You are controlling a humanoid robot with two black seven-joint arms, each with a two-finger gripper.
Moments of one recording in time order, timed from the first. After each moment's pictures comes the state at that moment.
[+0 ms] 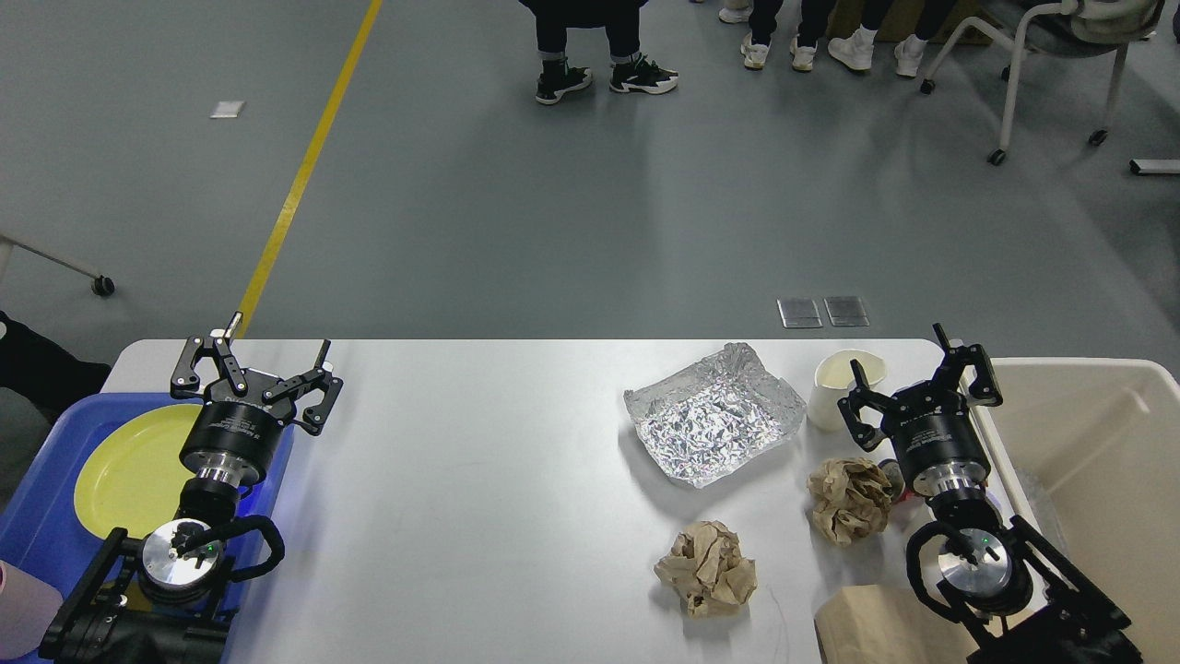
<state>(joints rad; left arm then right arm) -0.27 0.03 -1.64 -0.85 0.19 -0.50 0.03 0.24 -0.17 1.21 0.87 -0.22 0.29 0.35</state>
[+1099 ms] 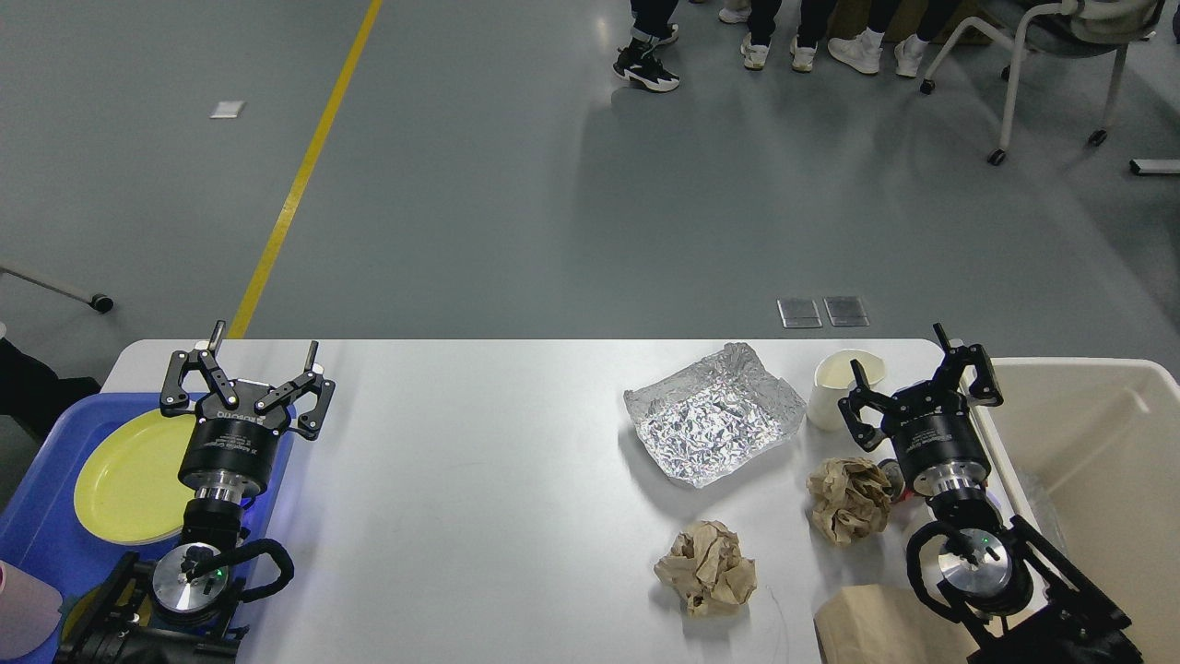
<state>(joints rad) -0.25 0.02 -1.64 -0.80 0.18 -0.60 -0.07 0.24 -0.17 1.21 0.87 -0.22 0.29 0.35</state>
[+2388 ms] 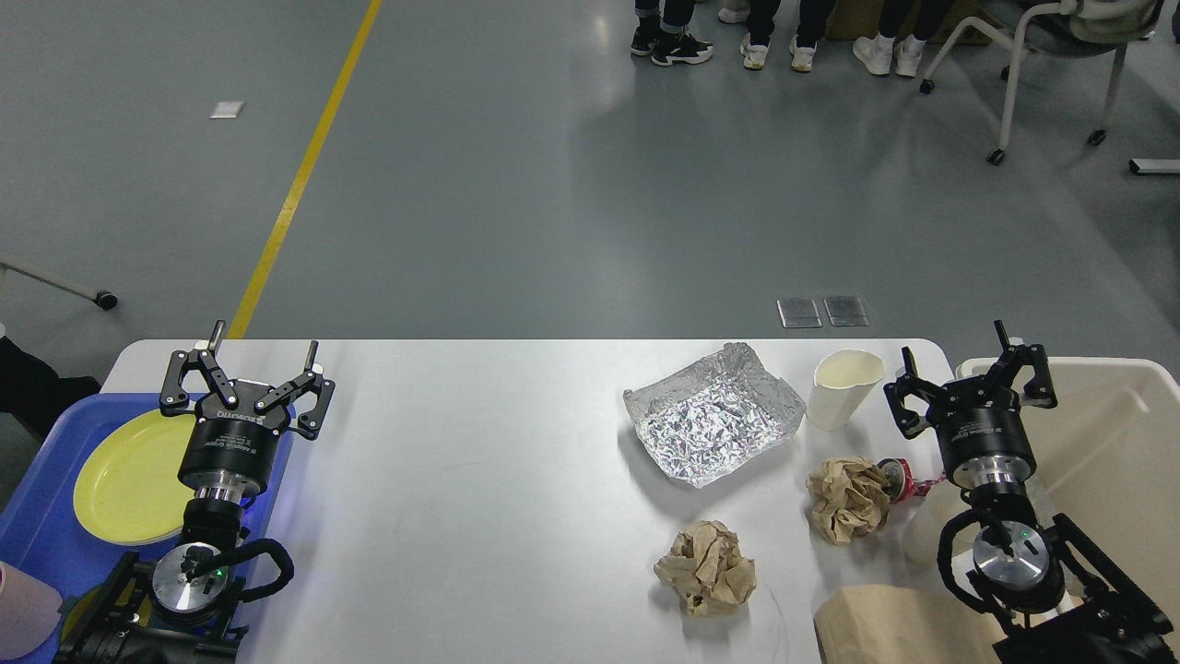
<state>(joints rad) -0.25 0.02 -1.64 -0.80 0.18 -0.60 -0.07 0.23 -0.21 1.28 0.87 -0.14 0.28 0.35</state>
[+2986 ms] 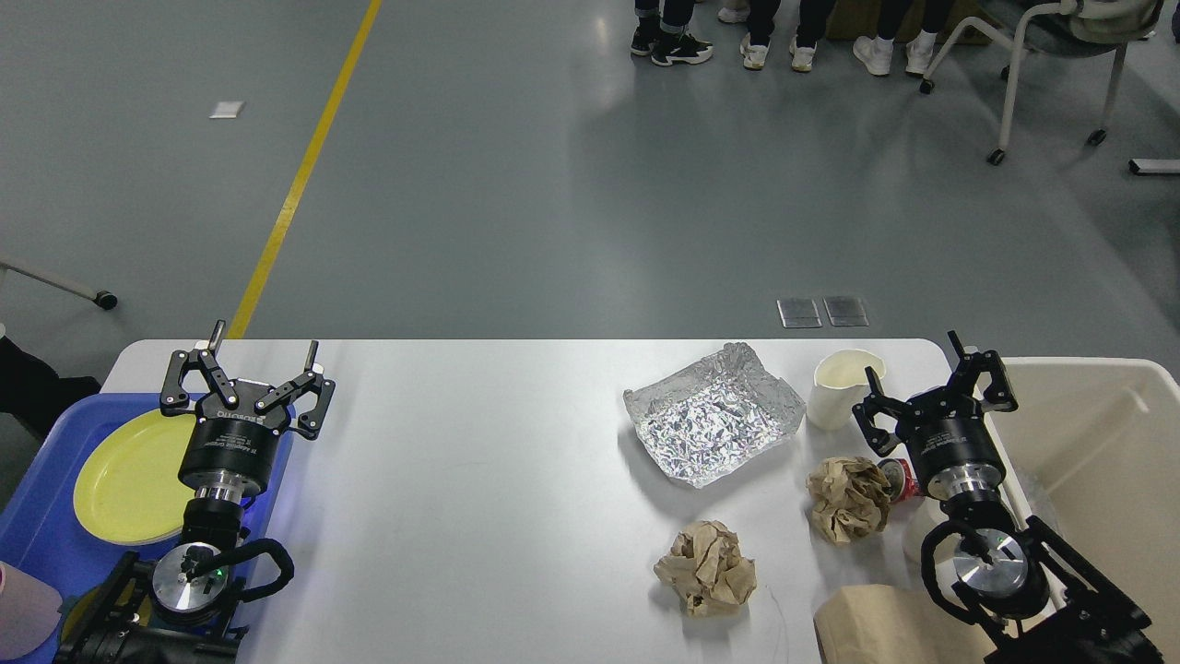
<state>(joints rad) -0.25 0.02 -1.64 -0.80 0.18 -0.60 -0.07 0.24 -0.22 1.17 0.87 -0.14 0.26 0.34</state>
